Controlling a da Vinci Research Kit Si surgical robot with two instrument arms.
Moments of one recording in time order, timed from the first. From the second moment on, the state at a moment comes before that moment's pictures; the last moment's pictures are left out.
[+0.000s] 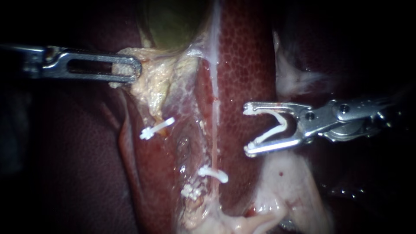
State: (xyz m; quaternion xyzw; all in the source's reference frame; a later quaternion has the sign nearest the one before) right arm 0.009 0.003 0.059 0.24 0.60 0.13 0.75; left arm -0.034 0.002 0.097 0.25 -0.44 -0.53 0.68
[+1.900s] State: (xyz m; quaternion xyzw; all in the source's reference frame) right arm 0.017 -0.006 0.074 0.37 0.53 0.22 0.73; left arm -0.034 0.001 0.098 0.25 -0.44 -0.53 0.68
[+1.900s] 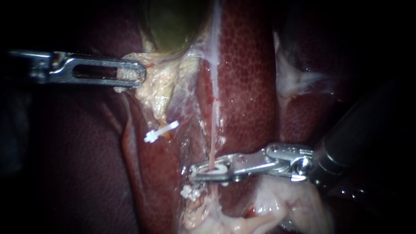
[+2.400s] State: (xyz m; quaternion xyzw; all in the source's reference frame) right arm 0.016 -0.006 0.074 0.38 0.51 0.23 0.73; left arm -0.034 0.001 0.098 0.25 -0.44 -0.53 0.68
